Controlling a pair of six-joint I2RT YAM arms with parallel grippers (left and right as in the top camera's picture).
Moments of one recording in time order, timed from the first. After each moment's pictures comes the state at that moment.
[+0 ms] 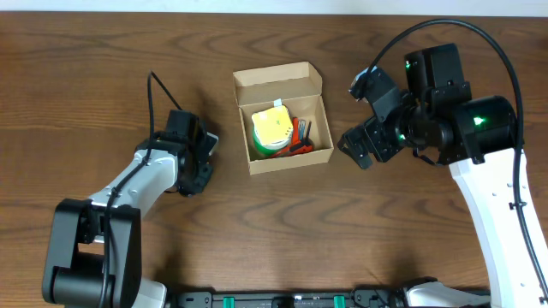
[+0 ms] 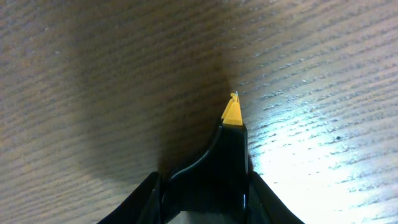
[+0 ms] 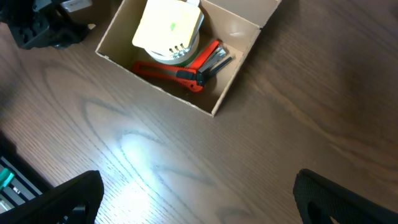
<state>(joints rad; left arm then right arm) -0.17 1.66 0.85 -0.57 0.01 0.26 0.25 1.42 1.60 -1.29 -0.26 -0.33</state>
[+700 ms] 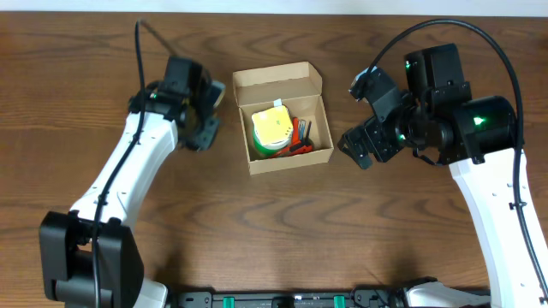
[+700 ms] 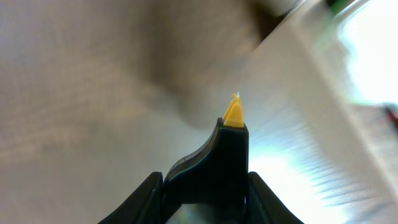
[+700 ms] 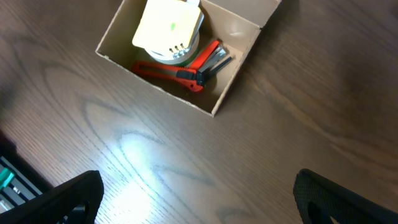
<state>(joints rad) -0.24 1.67 1.32 -0.85 0.04 0.22 0.25 1.42 1.60 -1.29 -0.26 -0.33</state>
